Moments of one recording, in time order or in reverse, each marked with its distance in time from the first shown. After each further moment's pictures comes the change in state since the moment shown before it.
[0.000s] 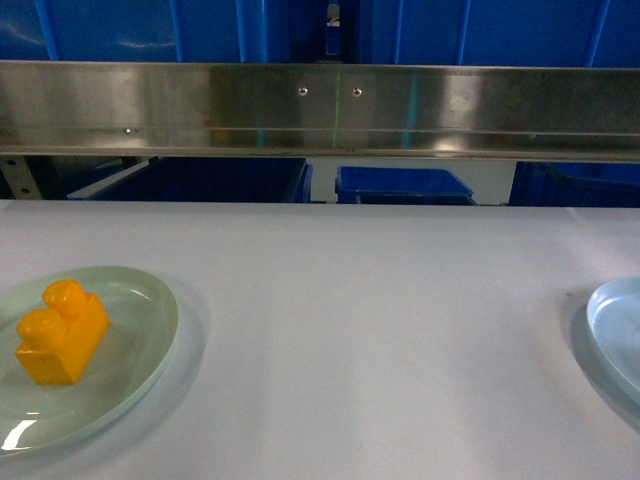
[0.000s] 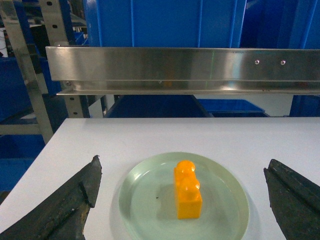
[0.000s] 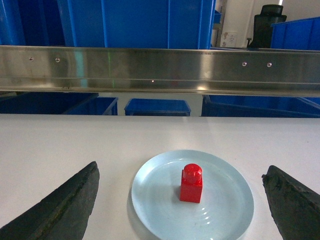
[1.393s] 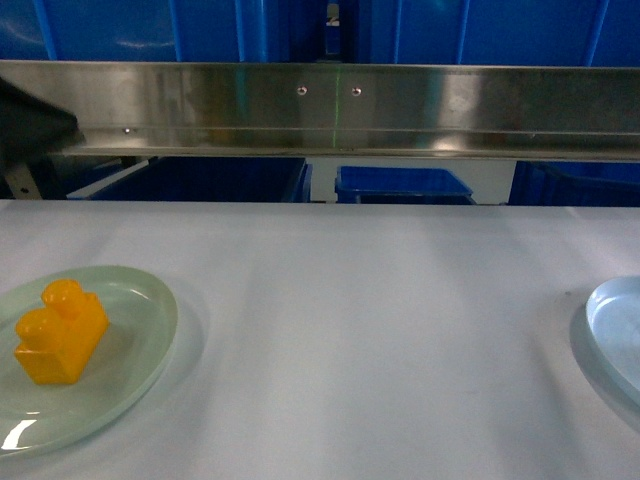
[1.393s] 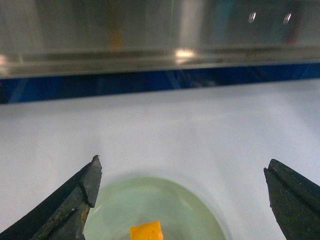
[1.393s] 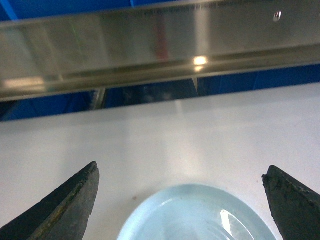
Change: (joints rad) left arm 0.003 1.283 0.616 0.308 0.230 -0.014; right arm -0.059 1.365 0.674 0.354 -0.014 0.104
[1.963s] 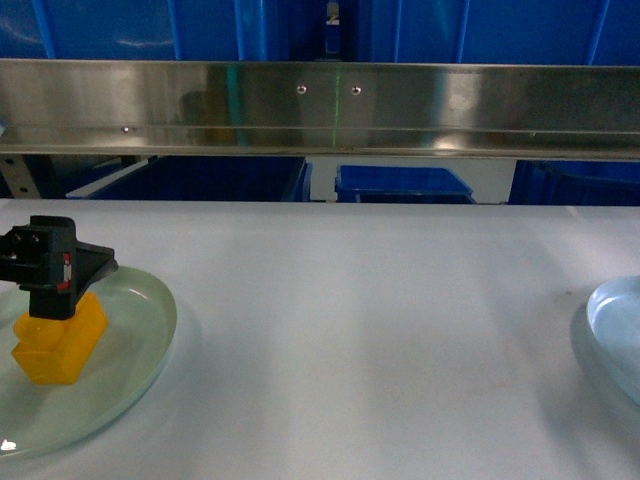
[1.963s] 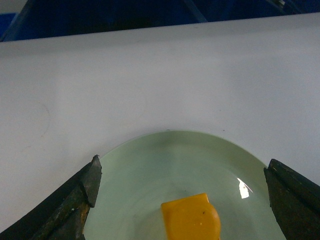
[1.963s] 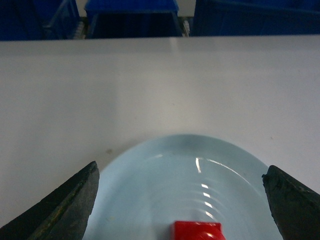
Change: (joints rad) left arm 0.028 0.282 -0.052 0.187 -0.042 0.103; right arm 0.050 0.244 -0.107 0.220 0.097 -0.091
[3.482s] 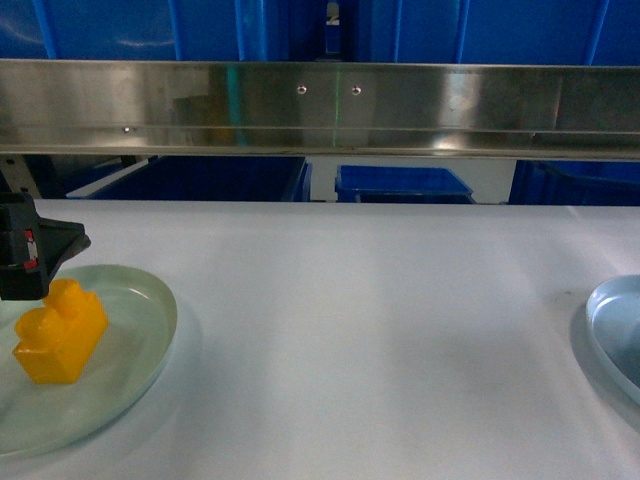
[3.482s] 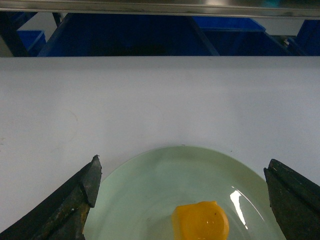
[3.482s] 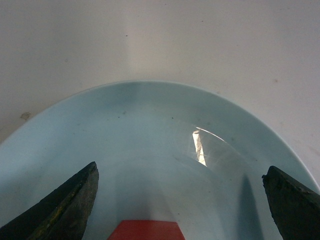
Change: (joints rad) left arm 0.019 -0.051 -0.078 0.138 -0.023 -0.089; right arm -0.099 0.192 0.163 -0.225 -0.031 -0.002
